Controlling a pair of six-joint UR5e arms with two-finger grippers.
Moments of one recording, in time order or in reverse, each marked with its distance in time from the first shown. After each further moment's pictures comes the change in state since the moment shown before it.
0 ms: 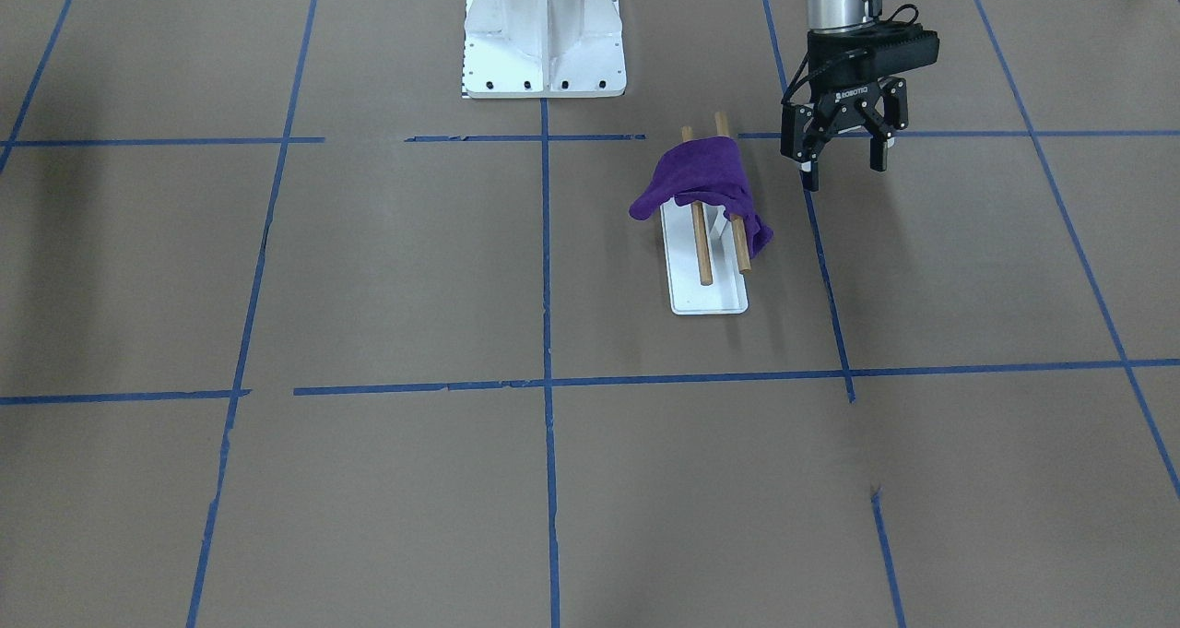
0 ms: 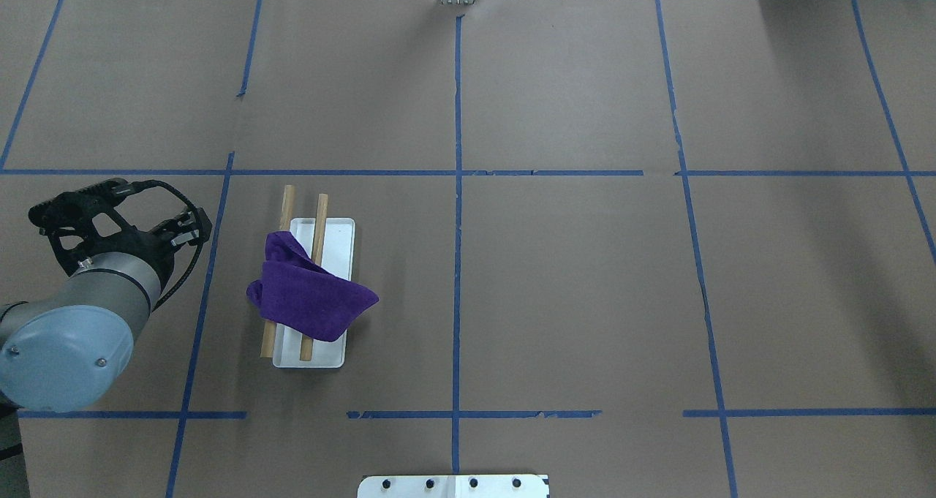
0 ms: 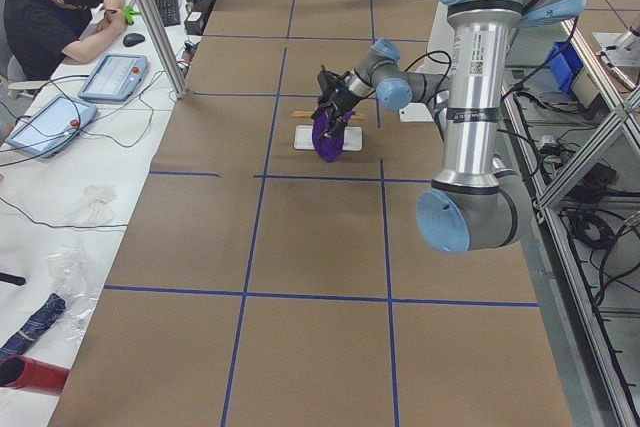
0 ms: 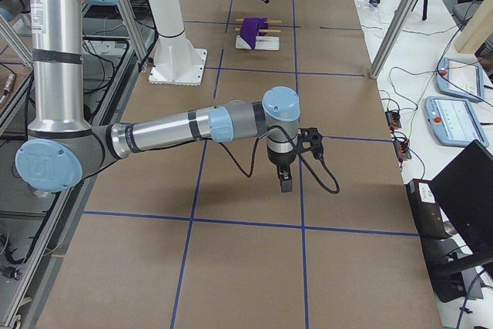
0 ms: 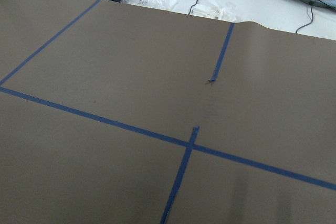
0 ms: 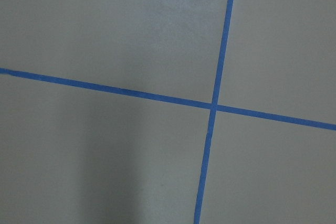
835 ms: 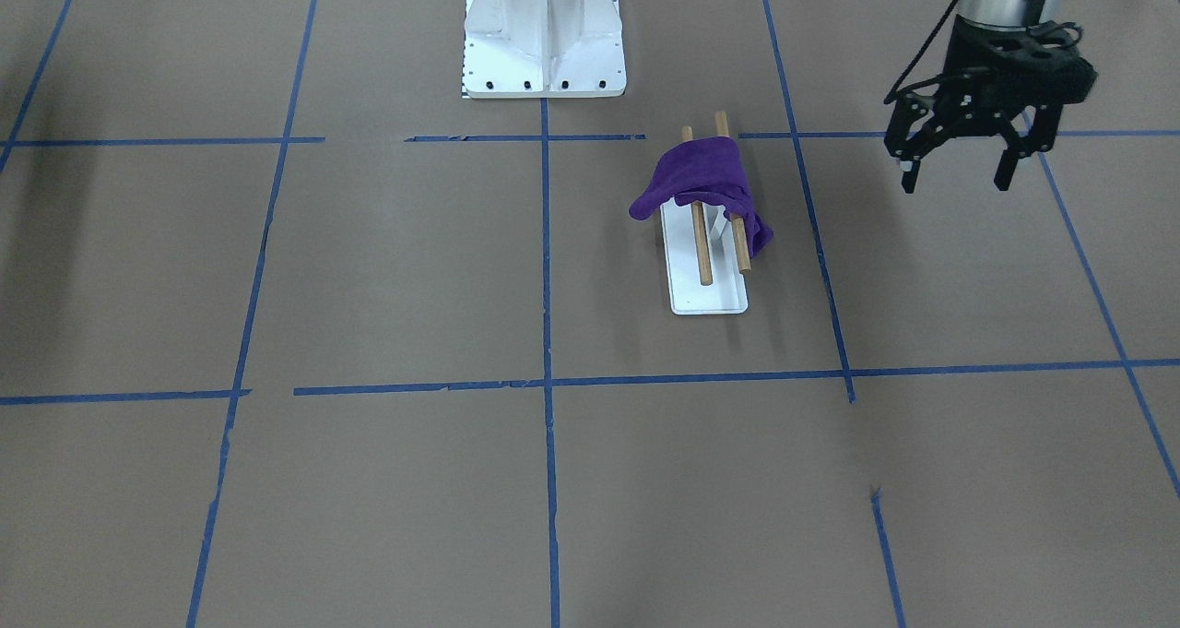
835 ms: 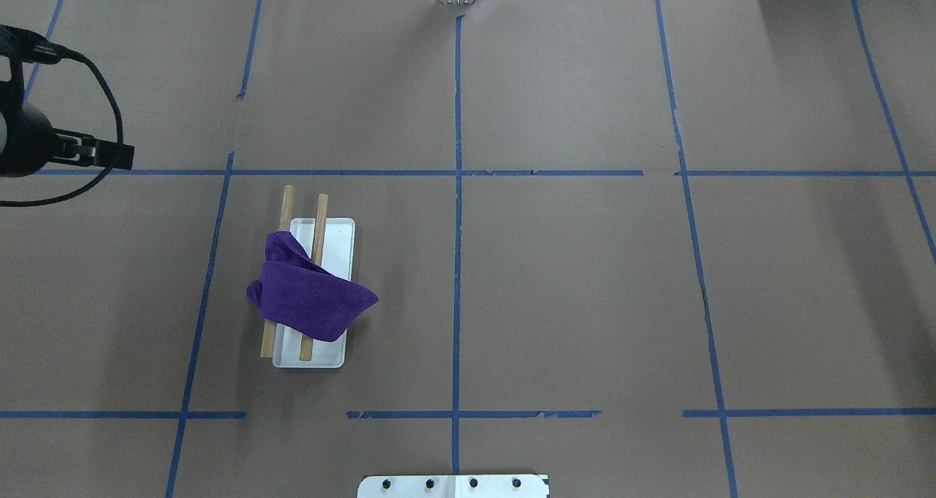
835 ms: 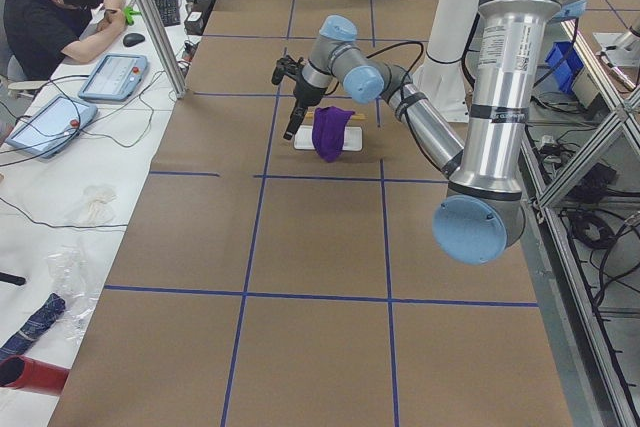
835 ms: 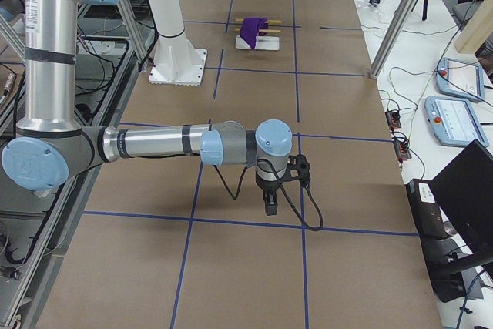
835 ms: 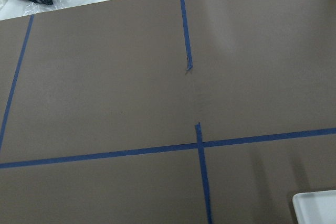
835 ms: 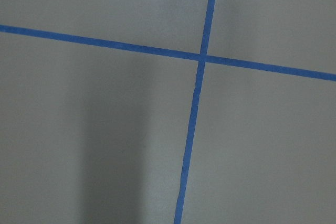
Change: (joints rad) left arm -0.506 -0.050 0.077 0.005 -0.589 0.774; right arm 0.023 -0.055 -0.099 0.007 0.071 -0.092
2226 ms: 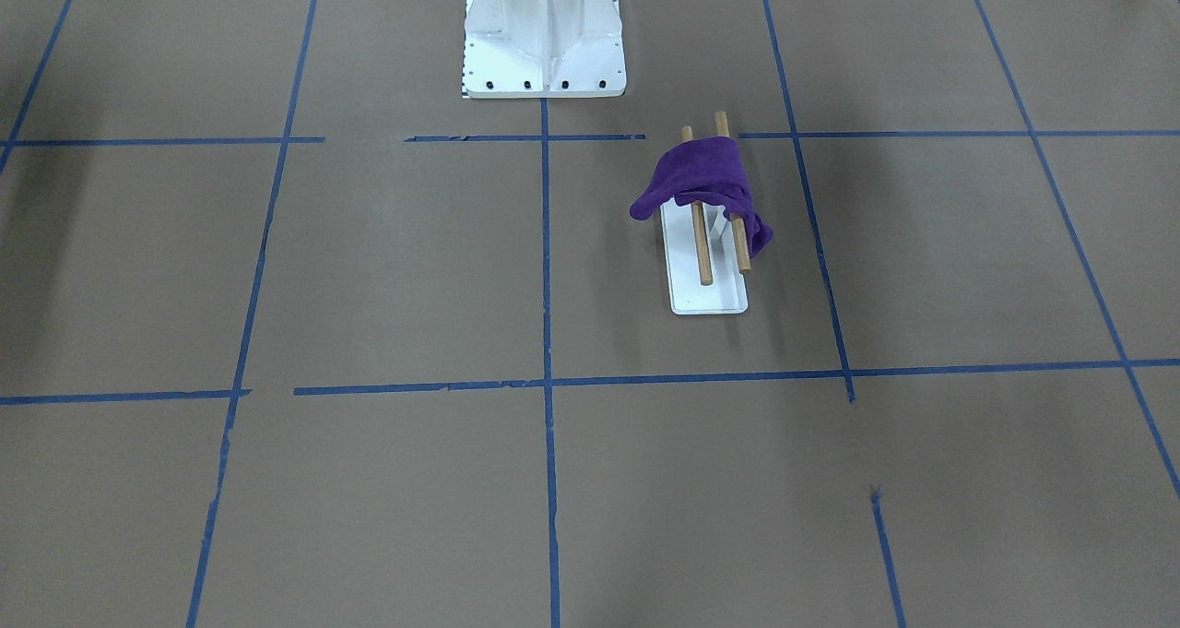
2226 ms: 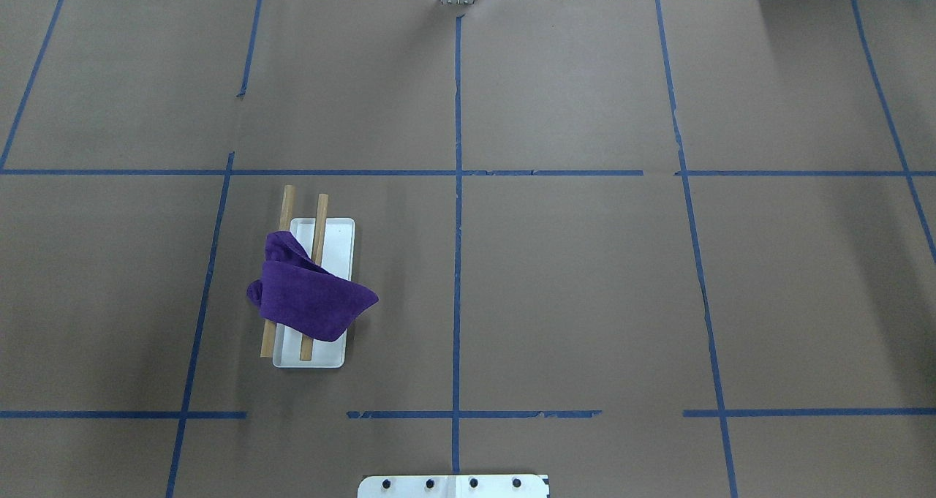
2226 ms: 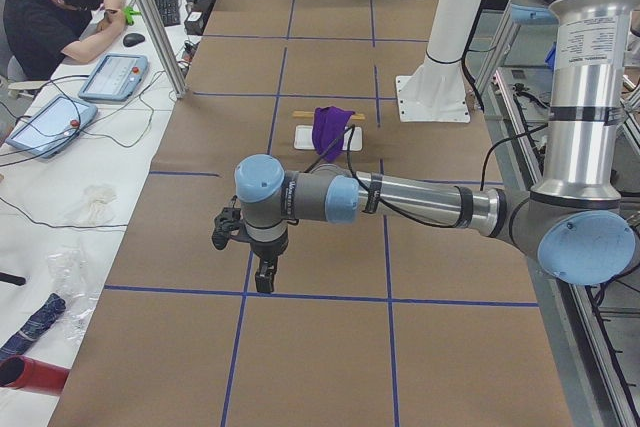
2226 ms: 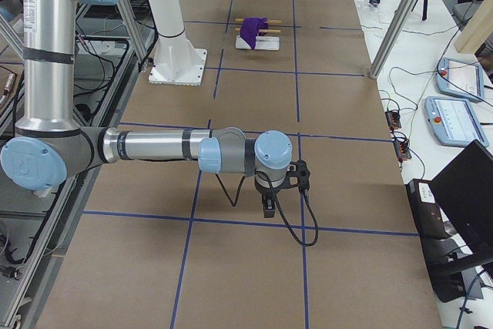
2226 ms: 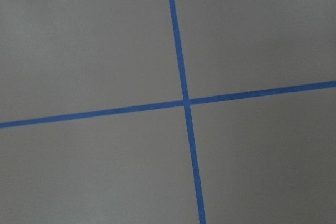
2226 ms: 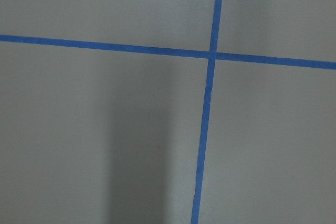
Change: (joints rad) left arm -0.609 0.130 0.511 0.064 -0.451 0.766; right arm 0.030 0.007 -0.028 0.000 0.074 0.003
